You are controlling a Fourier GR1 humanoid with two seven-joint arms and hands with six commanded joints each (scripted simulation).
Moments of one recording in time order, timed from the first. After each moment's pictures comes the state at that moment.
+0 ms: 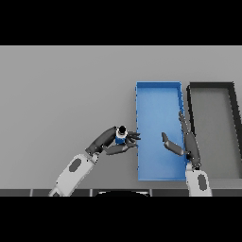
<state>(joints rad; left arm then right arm) -0.25 0.11 -0.54 -1.59 0.05 -0.15 -0.06 0.12 -0.17 0.07 -1.70 0.18 0.03 -0.11</state>
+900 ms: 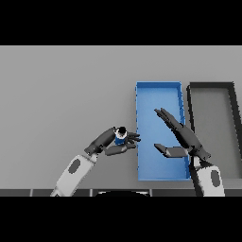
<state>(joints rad) -0.22 0.08 -0.50 -1.61 0.01 -0.22 -0.04 -0.03 -0.32 0.12 -2.01 -0.32 0.35 0.16</state>
